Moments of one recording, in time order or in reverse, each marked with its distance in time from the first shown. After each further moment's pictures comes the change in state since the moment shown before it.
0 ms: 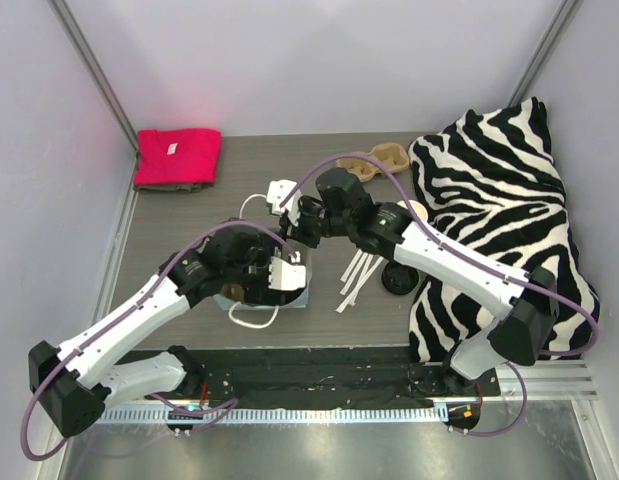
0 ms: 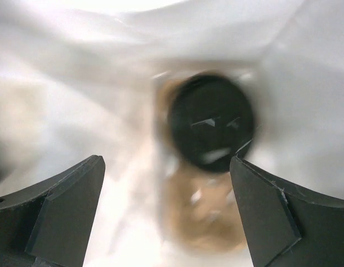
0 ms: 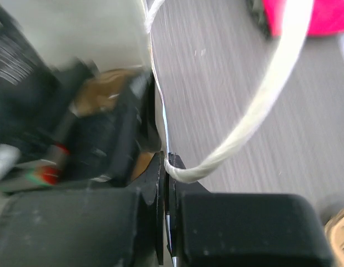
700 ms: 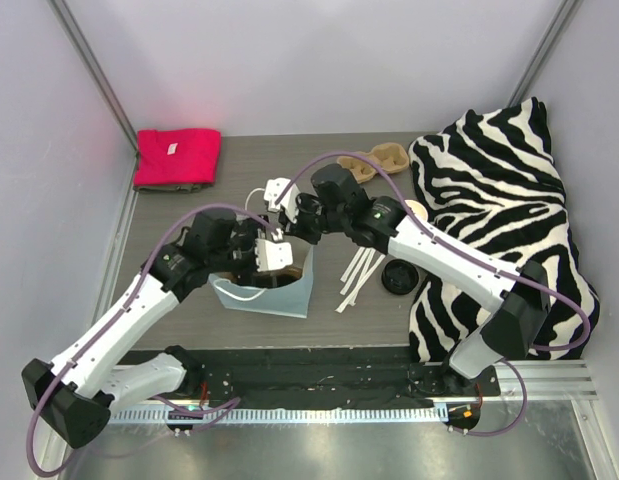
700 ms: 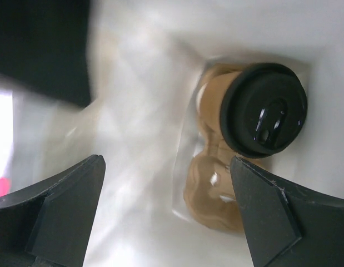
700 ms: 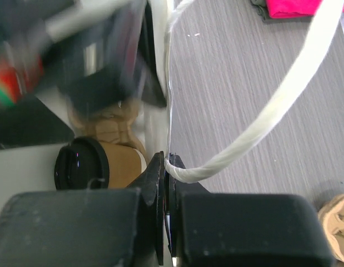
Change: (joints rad) left arm 0.116 -0.049 0.028 0.012 0.070 -0.032; right arm -0.017 0.060 0.054 -0.086 0.034 -0.028
